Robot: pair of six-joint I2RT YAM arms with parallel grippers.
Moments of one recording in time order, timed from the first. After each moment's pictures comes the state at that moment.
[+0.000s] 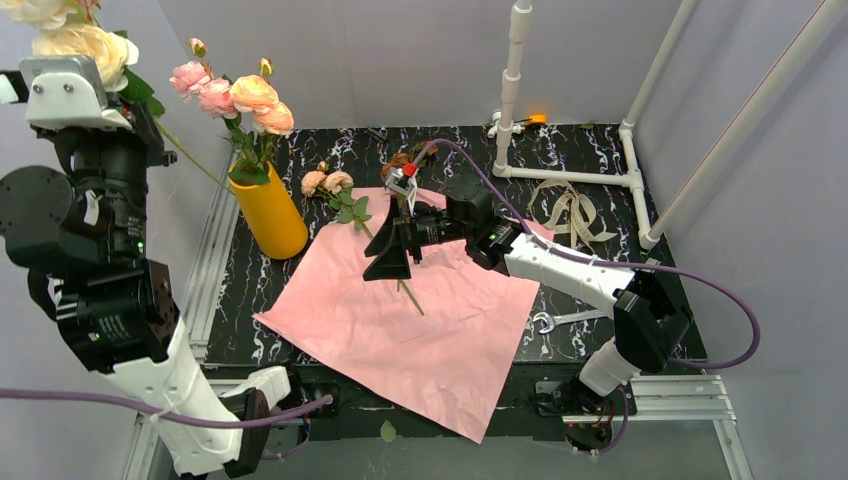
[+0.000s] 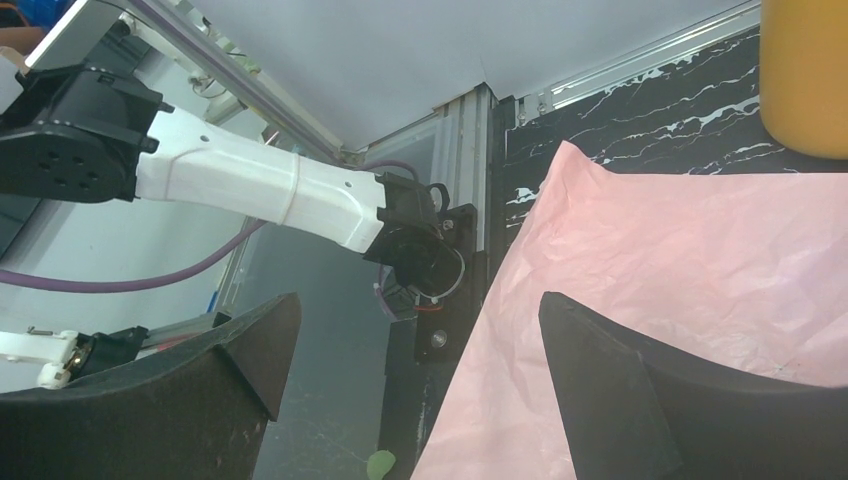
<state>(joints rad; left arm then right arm) 0.25 1.10 2.22 -0.81 0.11 0.08 0.90 1.56 1.18 0.33 -0.88 0.54</state>
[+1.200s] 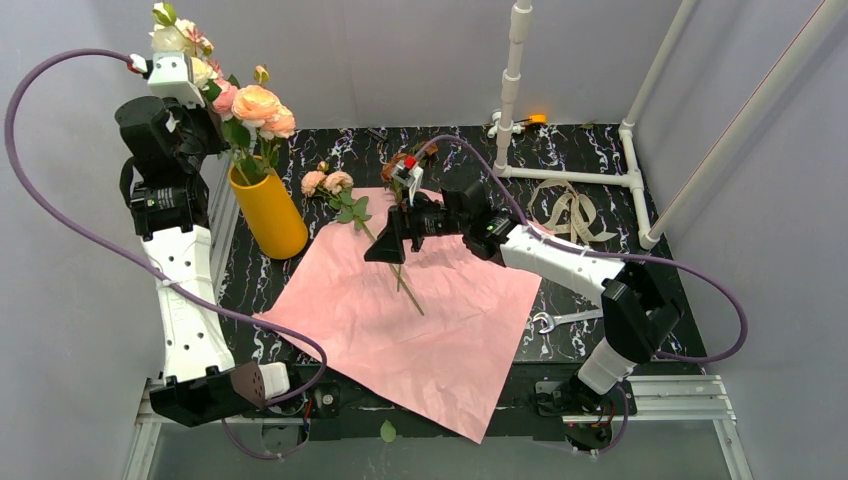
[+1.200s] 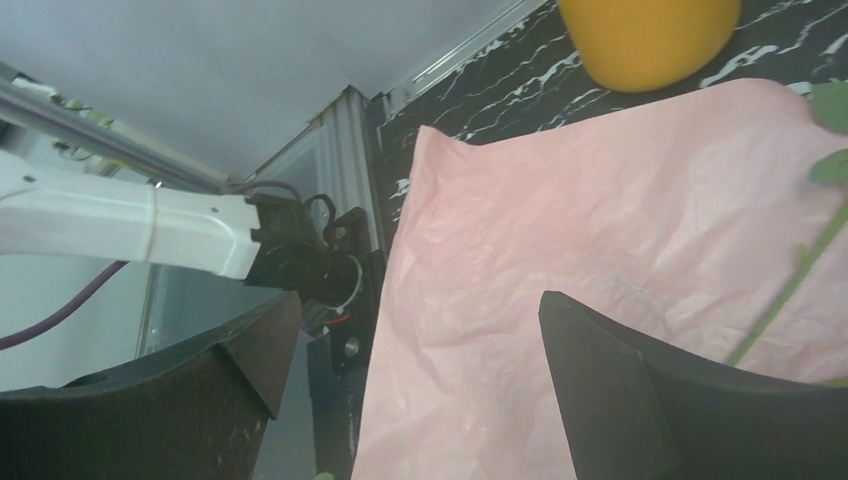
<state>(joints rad) 0.25 1.24 1.70 -0.56 0.15 0.03 0.85 1.62 1.20 0.20 -0.71 0.48</state>
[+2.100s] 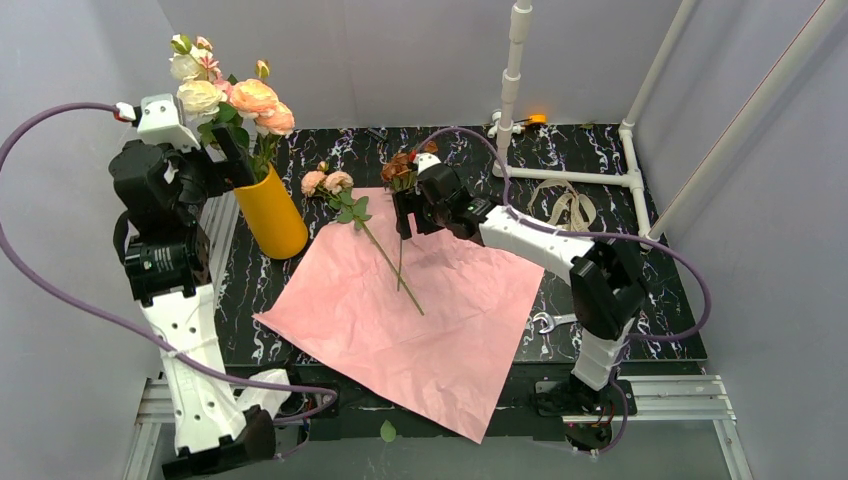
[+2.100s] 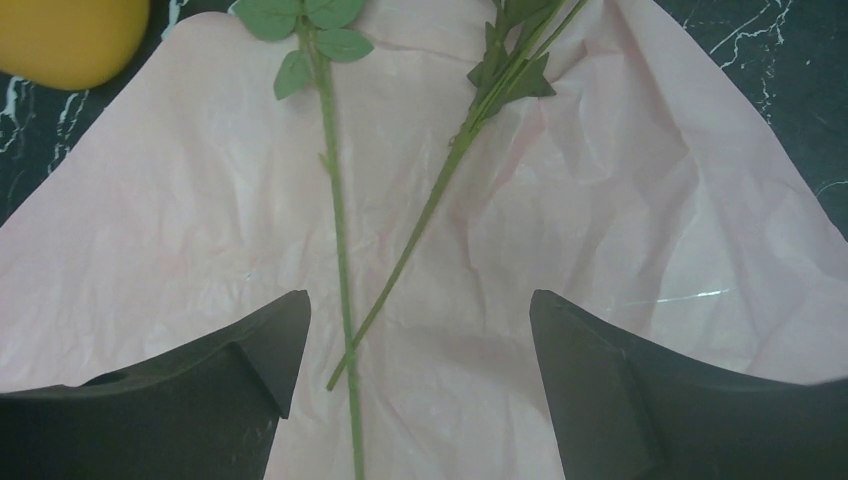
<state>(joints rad) 0.25 1.03 1.56 -0.72 0.11 -0.04 0.83 1.78 1.40 -0.28 0.06 0.34</state>
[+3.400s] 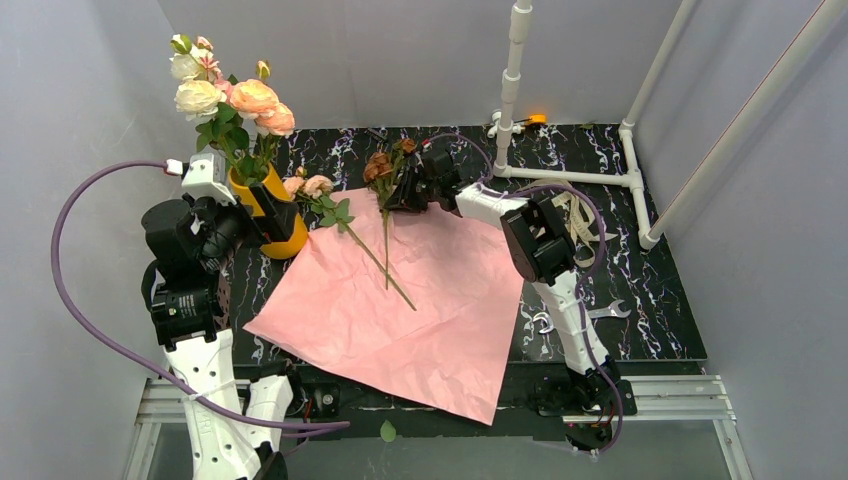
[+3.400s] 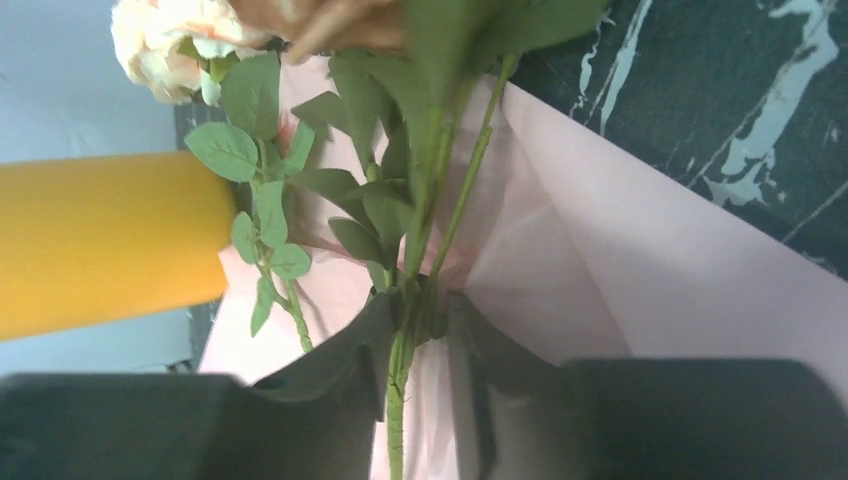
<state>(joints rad) 0.25 0.77 1.23 -0.75 0.47 -0.17 0.63 2.42 1.85 -0.01 -0.39 0.80</state>
